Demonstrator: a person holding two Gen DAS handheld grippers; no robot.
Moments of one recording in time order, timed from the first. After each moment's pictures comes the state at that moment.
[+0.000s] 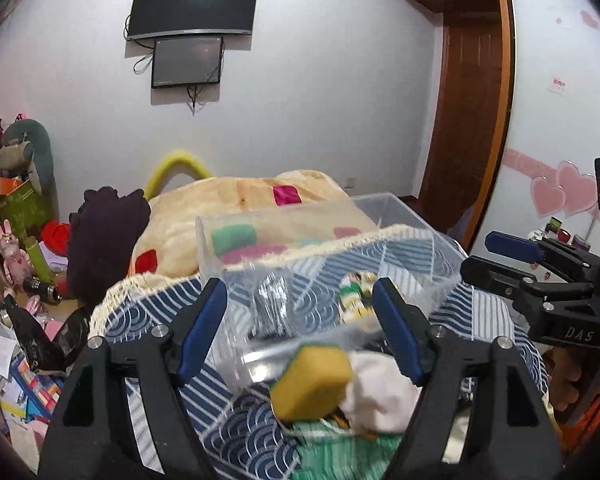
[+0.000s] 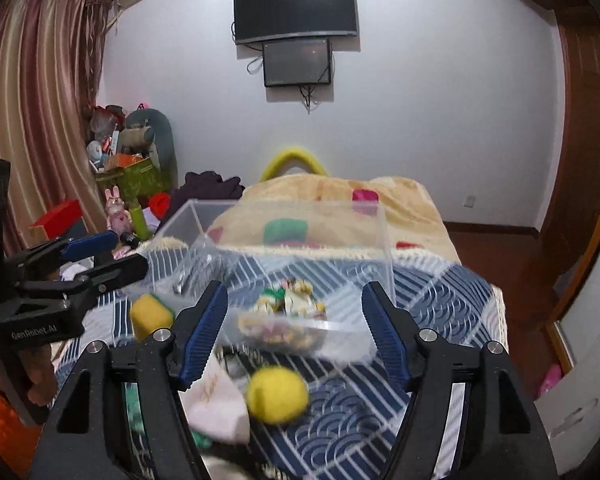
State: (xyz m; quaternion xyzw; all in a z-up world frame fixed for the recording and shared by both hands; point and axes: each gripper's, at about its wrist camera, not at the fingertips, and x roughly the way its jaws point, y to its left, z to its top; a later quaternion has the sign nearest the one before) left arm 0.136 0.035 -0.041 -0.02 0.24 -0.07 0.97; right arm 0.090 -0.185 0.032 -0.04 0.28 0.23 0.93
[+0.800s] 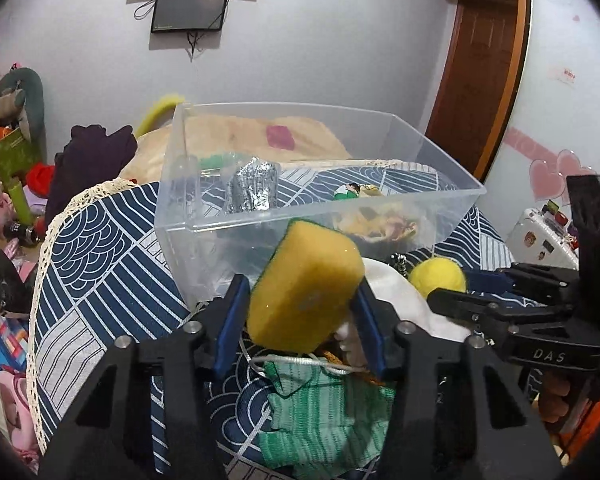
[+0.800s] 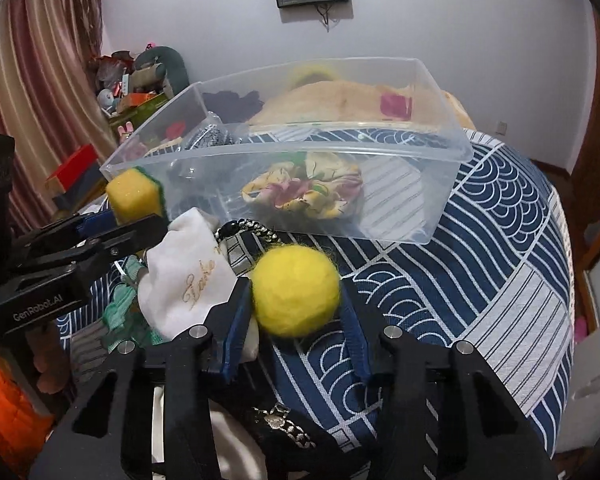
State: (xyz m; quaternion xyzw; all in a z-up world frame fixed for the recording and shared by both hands) left arm 0.137 0.025 -0.111 -0.06 0.31 -0.09 0.94; right arm 0.094 -0.178 -0.045 -0.05 0.40 0.27 0.87
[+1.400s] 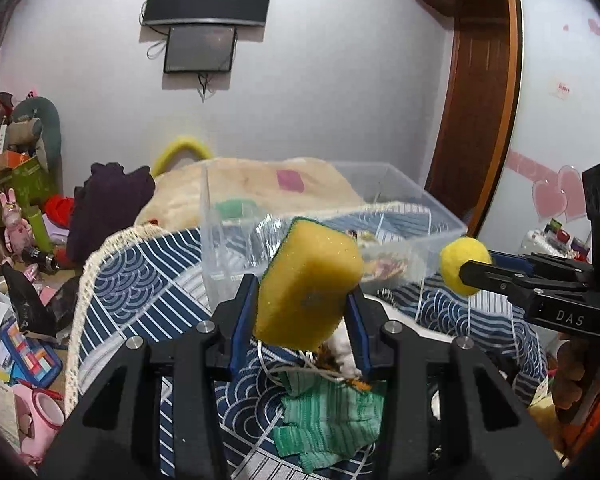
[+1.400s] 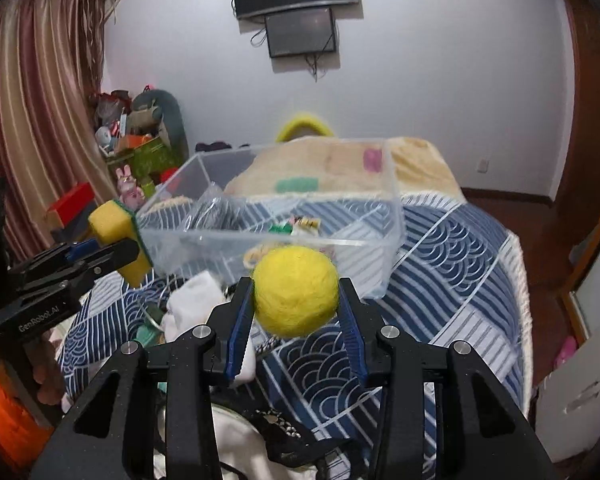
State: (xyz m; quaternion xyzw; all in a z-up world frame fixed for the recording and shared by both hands) left arm 0.103 0.032 -0.071 -0.05 0.24 -0.06 0.97; right arm 0.079 -0.200 0.007 -0.03 0.32 0.25 0.91
